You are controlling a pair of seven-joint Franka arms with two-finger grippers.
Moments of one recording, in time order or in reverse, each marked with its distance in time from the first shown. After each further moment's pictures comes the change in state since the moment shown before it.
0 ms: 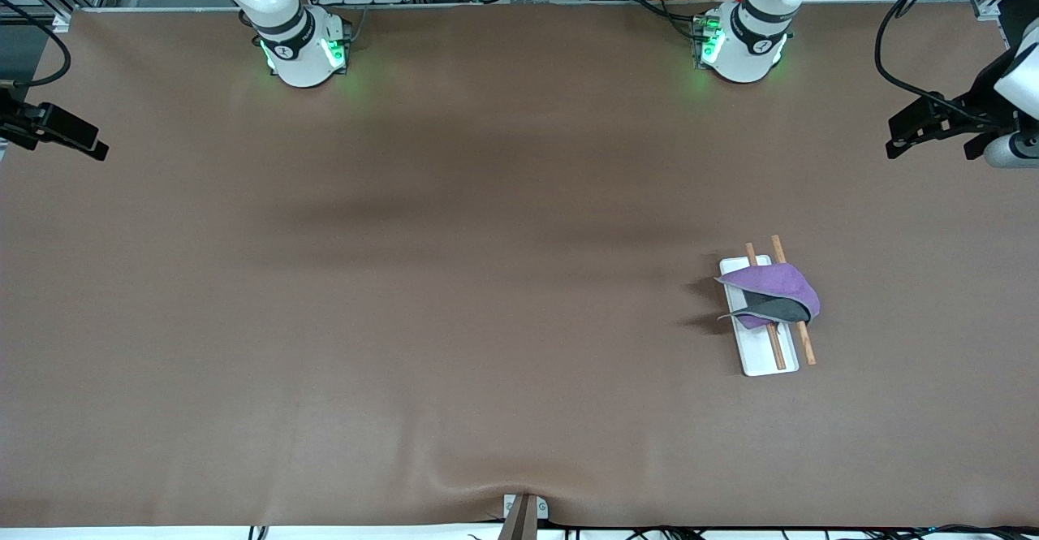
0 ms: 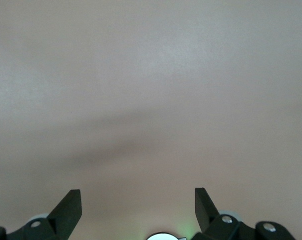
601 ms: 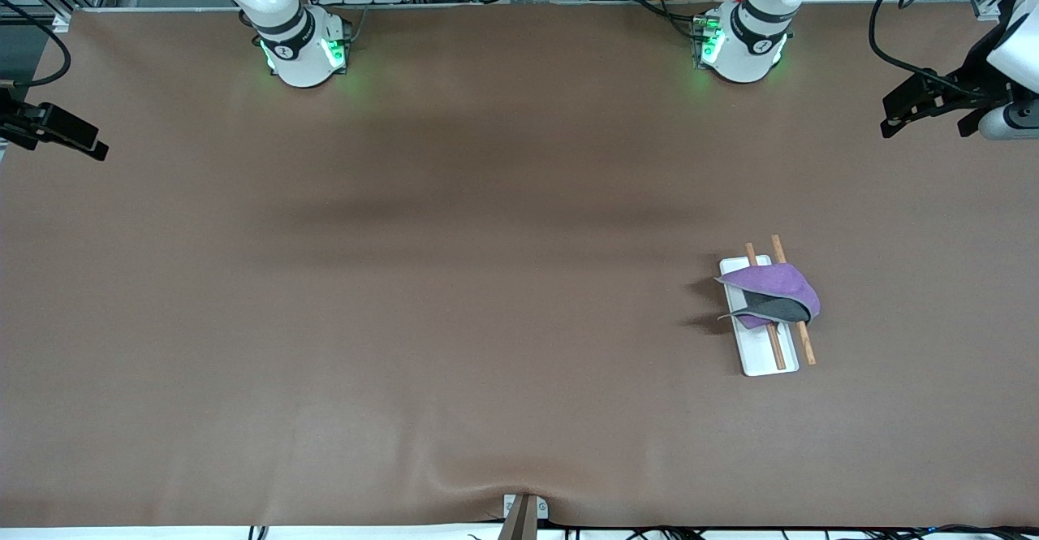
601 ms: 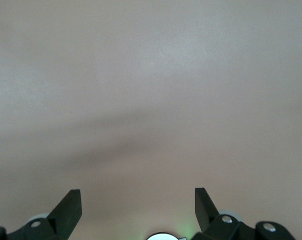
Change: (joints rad) left arm -0.004 -0.080 0.000 -0.083 0.000 0.014 -0.022; right arm 0.000 0.000 0.000 0.000 0.000 0.000 0.000
